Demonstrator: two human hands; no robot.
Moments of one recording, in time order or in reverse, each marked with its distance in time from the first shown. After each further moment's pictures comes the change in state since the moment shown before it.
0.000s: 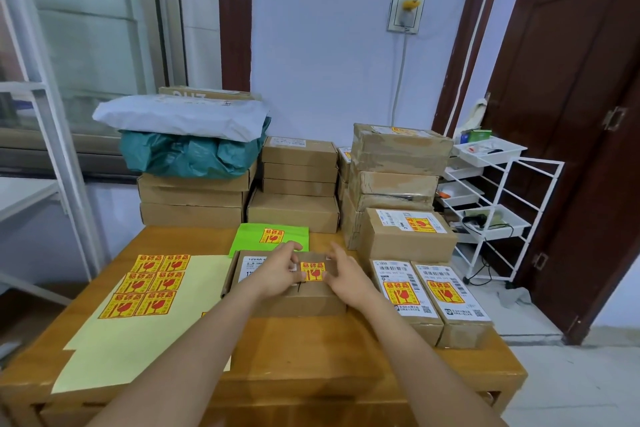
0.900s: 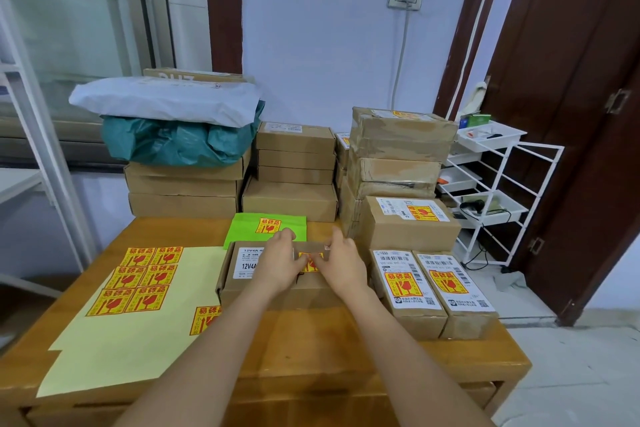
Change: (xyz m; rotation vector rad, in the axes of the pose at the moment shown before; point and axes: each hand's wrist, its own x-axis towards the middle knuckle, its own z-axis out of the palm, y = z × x) left_hand 0.013 0.000 0.020 0.200 0.291 -0.001; right_hand 0.022 -0.005 0.021 -0.124 0.274 0.067
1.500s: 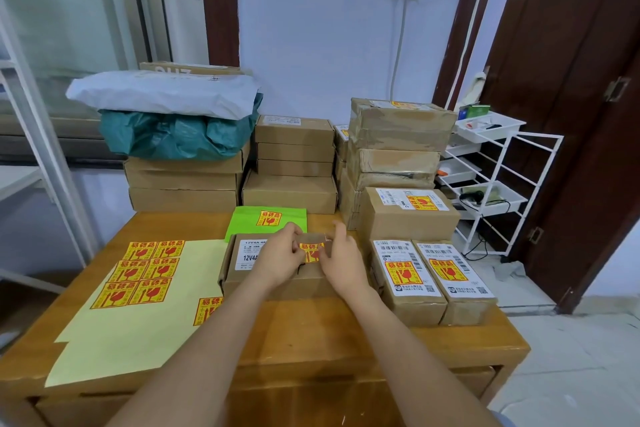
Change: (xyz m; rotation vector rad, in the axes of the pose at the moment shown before) left_hand -0.006 -0.002 -0.003 -0.084 -0.053 0.062; right_hand -0.020 -0.002 -0.002 0.088 0.072 -0.086
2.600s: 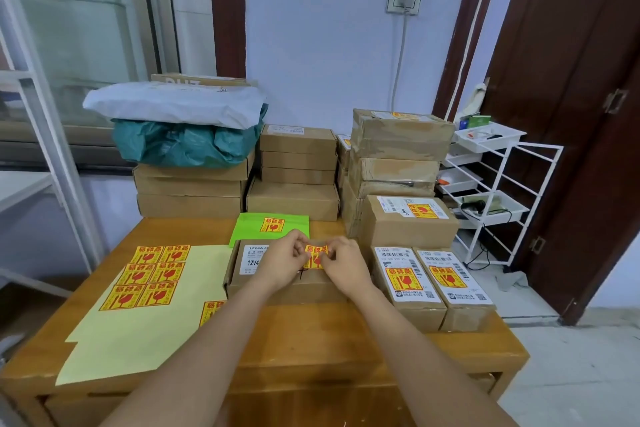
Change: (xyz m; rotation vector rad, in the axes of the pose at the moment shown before) left_hand 0.000 -0.003 -0.001 -0.122 -0.012 0.031; right_hand 0.012 0.013 0.000 0.001 -0.093 -0.042
